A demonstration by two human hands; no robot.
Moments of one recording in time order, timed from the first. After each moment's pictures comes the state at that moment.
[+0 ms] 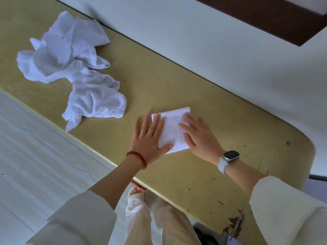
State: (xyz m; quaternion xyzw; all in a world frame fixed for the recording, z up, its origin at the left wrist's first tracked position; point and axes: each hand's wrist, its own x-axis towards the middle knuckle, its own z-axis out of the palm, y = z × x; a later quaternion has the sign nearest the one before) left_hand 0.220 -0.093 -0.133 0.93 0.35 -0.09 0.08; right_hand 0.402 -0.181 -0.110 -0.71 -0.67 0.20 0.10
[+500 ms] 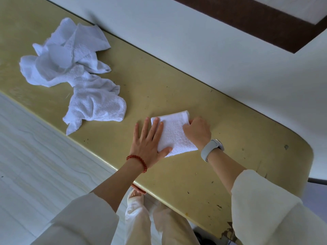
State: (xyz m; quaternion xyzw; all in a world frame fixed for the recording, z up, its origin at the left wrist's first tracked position) left_hand 0.222 -0.095 -0.131 0.93 0.36 -0.09 0.08; right_hand 0.394 -0.129 -0.104 -0.89 -0.28 0.33 0.14
